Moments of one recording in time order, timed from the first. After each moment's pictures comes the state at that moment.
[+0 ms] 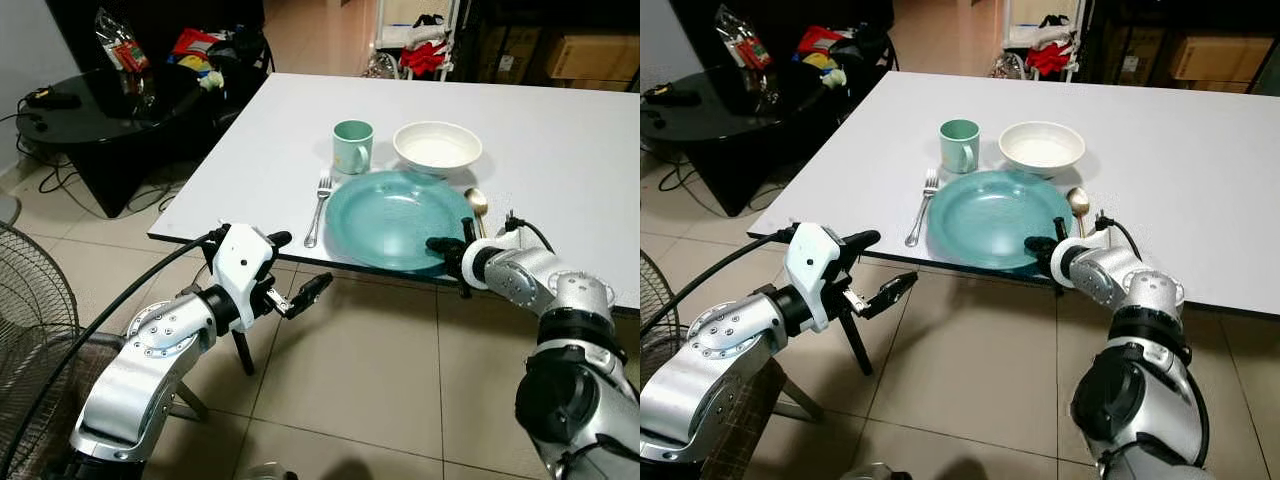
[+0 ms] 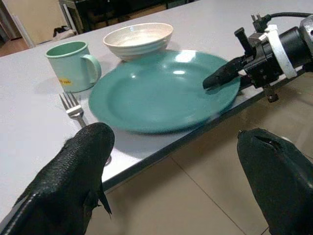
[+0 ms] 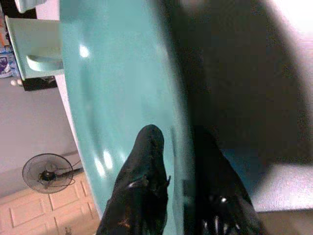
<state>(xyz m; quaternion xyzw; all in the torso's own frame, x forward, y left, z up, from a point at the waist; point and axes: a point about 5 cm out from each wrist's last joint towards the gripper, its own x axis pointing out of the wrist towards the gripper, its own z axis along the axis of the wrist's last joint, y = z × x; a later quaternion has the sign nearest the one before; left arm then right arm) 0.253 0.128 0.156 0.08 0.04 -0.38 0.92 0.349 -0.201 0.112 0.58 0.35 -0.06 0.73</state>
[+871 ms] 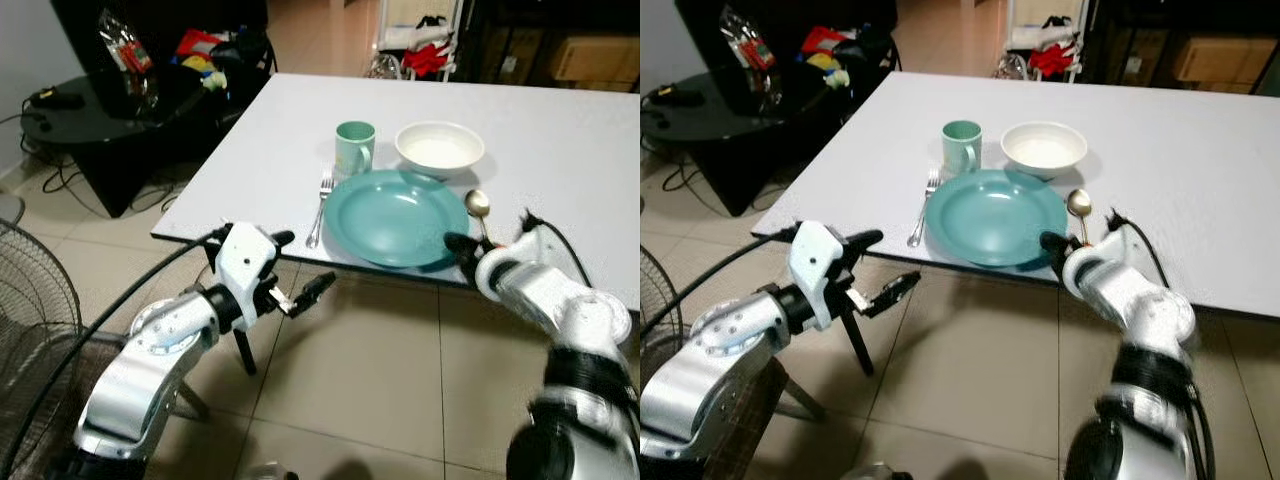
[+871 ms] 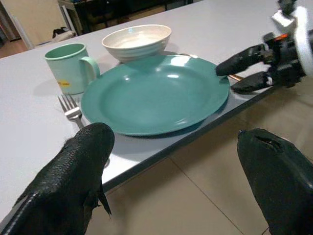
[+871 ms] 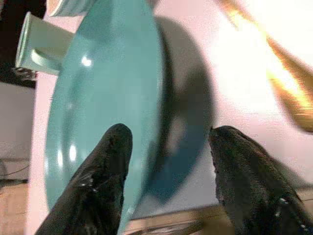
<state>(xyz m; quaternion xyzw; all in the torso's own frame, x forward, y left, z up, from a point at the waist) 0.254 0.124 0.157 0.08 0.04 -0.38 0.92 0.316 -0.211 0.121 0.43 0.28 -0.07 0.86</state>
